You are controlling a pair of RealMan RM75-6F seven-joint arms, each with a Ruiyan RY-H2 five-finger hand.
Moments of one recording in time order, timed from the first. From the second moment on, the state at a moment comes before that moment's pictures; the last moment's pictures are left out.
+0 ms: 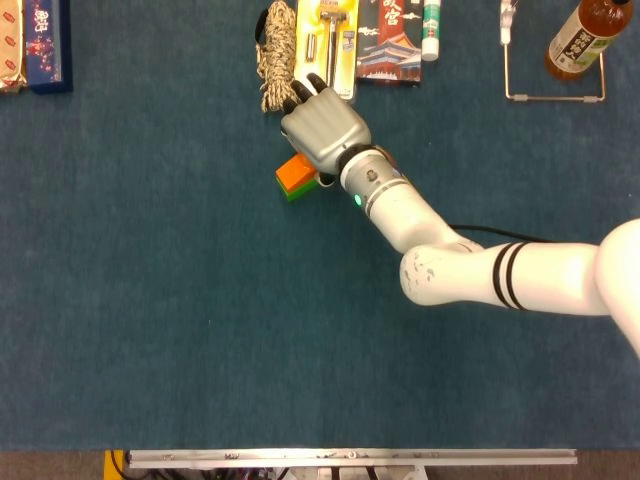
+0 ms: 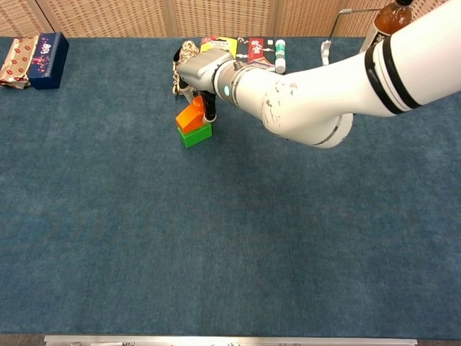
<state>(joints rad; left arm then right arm) 0.12 -0.92 0.01 -1.40 1.41 1.48 -0.27 1.47 -1.76 0.14 -1.22 -0.27 0.71 -0.84</state>
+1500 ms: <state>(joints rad) 0.11 -0.91 0.01 -1.44 1.42 1.48 -0.24 1.47 -1.66 0.09 -1.45 -0.29 0.86 -0.89</state>
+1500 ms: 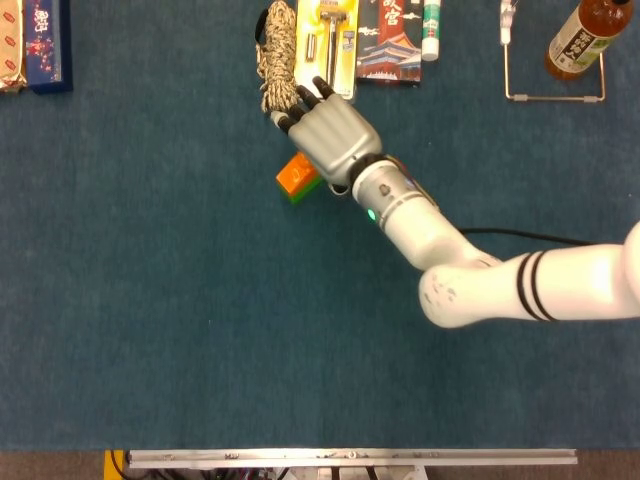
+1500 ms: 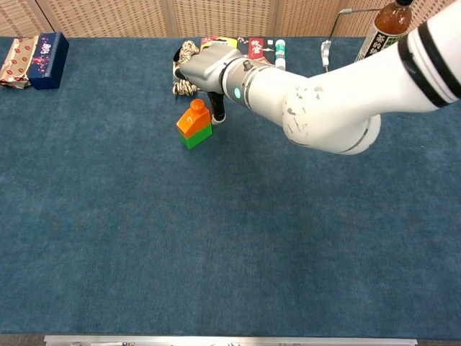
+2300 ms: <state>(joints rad) -0.05 -0.89 -0.03 -1.67 1.49 1.39 -0.04 1.02 -1.24 -0.21 -2.07 -0.83 1.61 -0.89</state>
